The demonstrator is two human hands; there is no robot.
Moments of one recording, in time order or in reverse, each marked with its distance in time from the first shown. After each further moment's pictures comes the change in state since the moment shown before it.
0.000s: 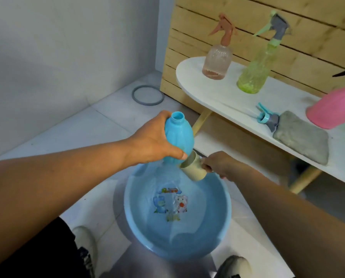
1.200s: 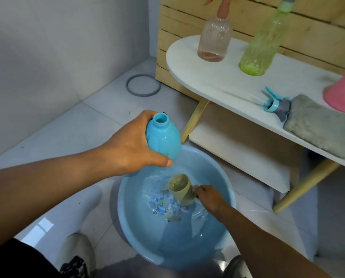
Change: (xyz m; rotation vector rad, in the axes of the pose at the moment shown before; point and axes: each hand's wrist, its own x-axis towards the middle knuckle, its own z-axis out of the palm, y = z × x) left_hand 0.003 -0.010 0.000 0.119 -0.031 -0.073; right_hand 0.045 0.097 0.123 0.276 0.014 -0.029
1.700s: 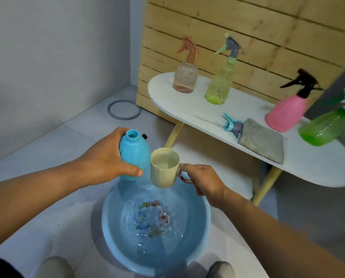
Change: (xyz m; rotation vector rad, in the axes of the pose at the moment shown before) left_hand -0.028 -0.001 -0.026 0.015 0.057 0.033; right_hand -0.101 -0.109 -0.089 0.425 0.066 -0.153
